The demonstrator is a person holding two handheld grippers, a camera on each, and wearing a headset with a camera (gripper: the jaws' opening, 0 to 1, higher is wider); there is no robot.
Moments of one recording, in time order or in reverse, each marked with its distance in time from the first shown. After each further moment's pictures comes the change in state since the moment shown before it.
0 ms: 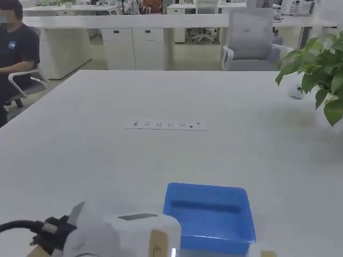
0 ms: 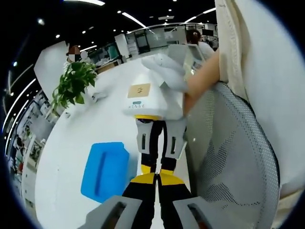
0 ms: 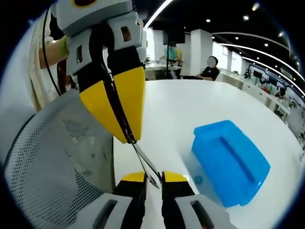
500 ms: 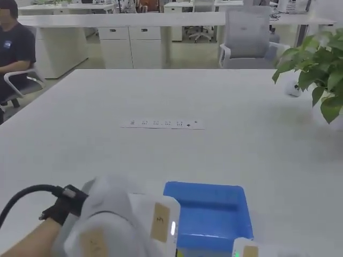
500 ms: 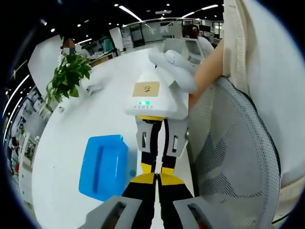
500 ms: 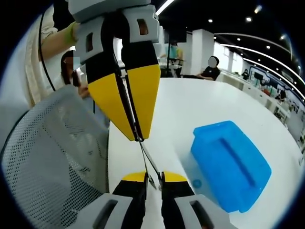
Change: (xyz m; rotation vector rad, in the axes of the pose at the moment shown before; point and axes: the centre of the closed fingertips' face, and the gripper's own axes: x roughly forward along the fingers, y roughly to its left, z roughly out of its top) left arm 0.004 0.009 -0.012 0.004 0.061 -0.066; right arm 0.011 -0.005 -0.002 -0.029 0.021 -0.010
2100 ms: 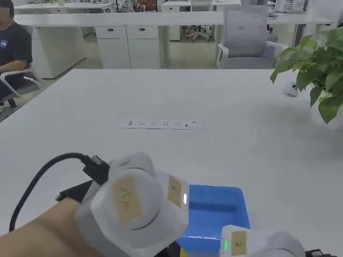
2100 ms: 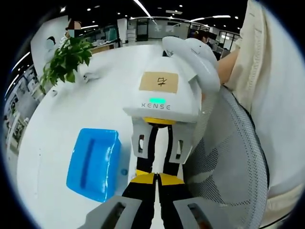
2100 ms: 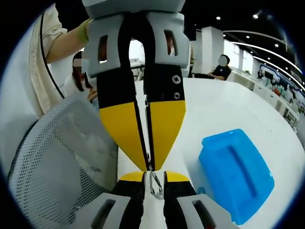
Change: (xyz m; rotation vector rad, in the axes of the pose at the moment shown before) left arm 0.003 0.001 0.005 -0.141 0.017 -0.117; right arm 0.001 0.010 0.013 -0.033 0.042 0.113
